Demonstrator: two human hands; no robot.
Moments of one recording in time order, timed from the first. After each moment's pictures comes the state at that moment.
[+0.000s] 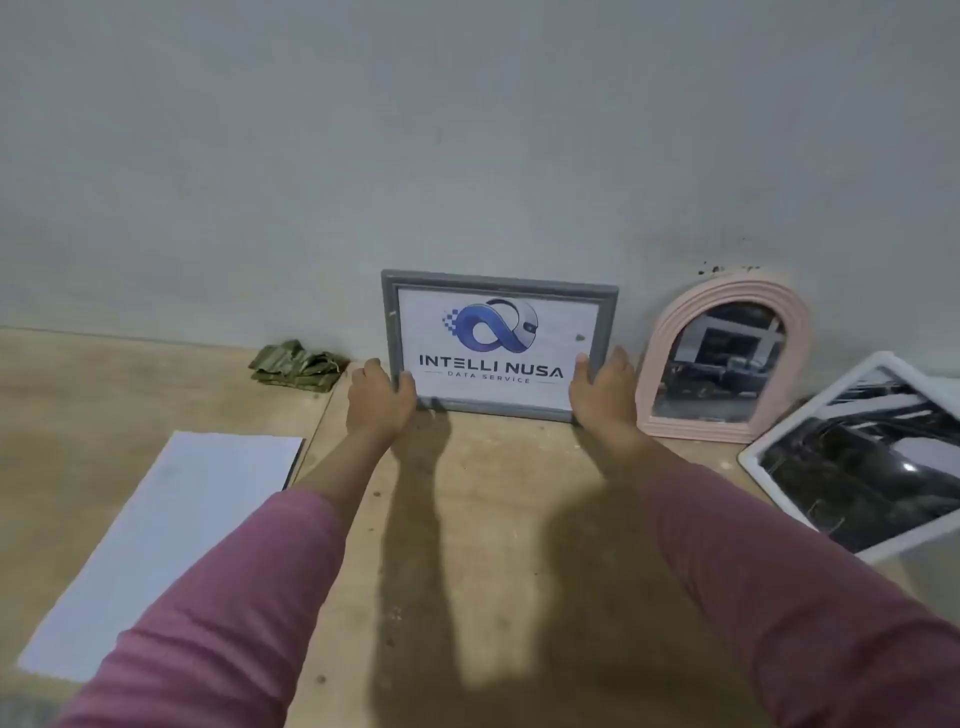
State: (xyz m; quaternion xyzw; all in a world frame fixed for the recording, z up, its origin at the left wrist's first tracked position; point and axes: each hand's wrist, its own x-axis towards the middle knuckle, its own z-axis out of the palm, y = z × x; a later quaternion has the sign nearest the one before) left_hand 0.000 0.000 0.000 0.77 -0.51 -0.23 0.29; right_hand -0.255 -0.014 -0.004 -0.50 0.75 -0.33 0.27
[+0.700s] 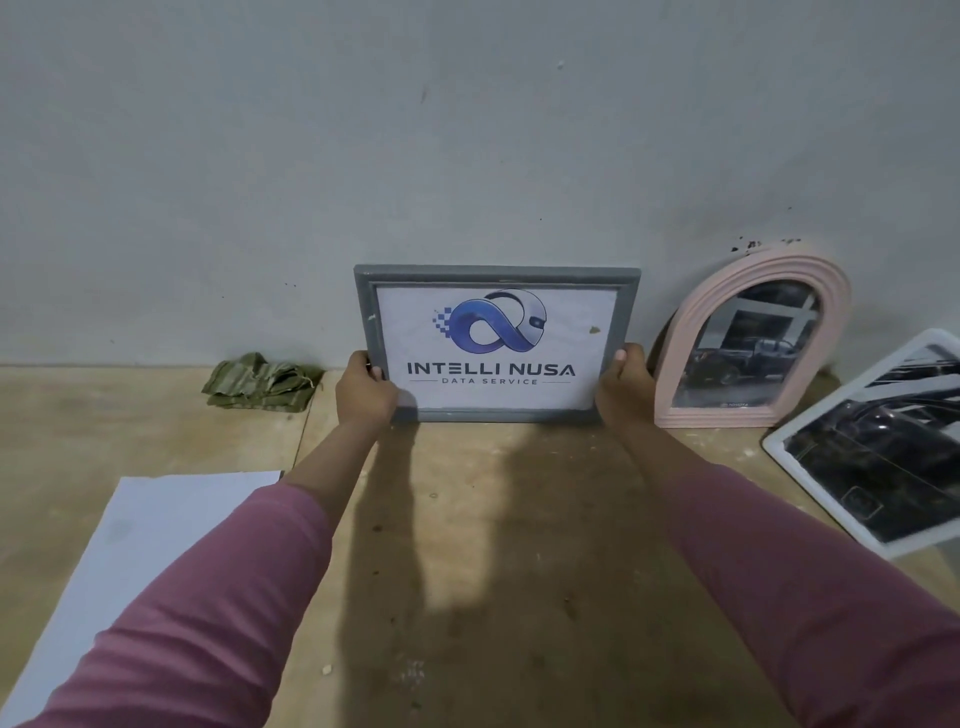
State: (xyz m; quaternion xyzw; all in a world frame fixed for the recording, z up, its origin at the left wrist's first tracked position) left_hand 0.022 -0.076 -0.040 0.77 -0.48 -0.28 0.30; right_hand -0.261 -0.055 -0.056 -0.46 0.78 -0.38 0.19
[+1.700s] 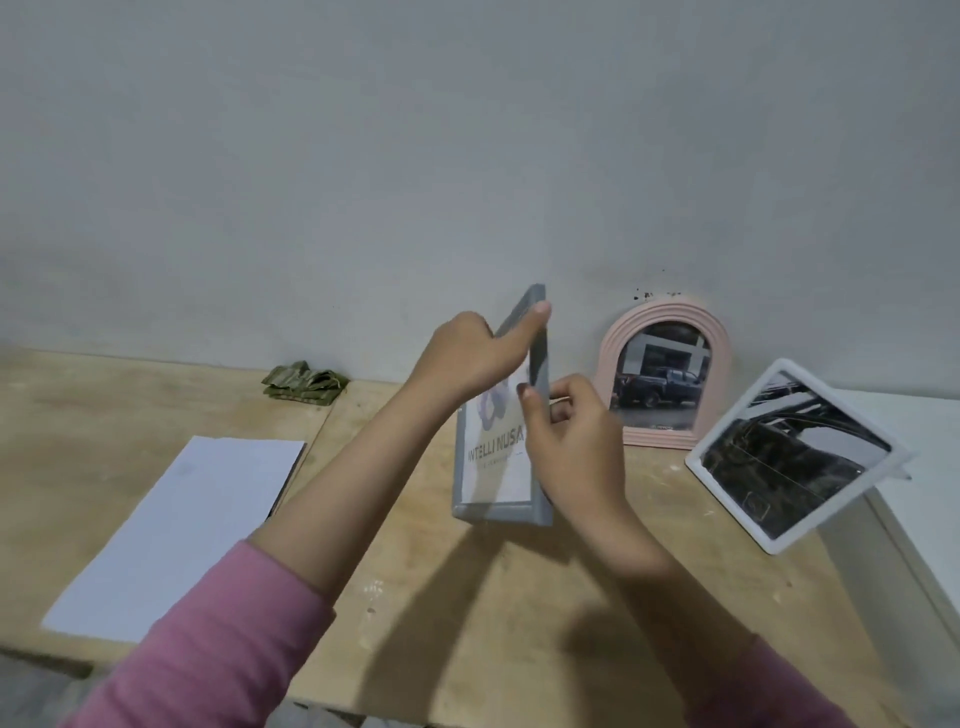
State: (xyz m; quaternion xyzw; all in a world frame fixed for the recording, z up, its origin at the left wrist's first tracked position) left_hand -0.128 0.104 0.179 0.65 -0.63 -0.31 0.29; right_hand -0.240 0.168 0.119 -0.59 0.60 -0.50 0.20
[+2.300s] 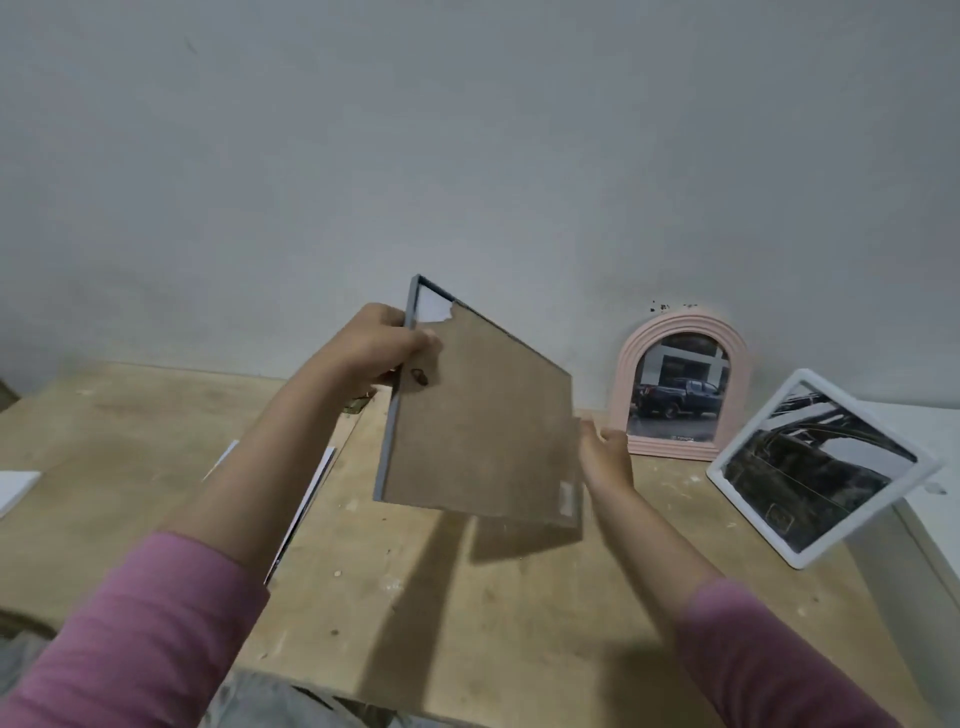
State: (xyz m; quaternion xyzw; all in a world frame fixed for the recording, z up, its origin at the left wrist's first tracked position) left_hand -0.036 0.108 0.201 0.66 -0.55 -0.38 0.34; right_hand -0.268 0.103 0.033 -0.35 0.73 -0.41 0.42
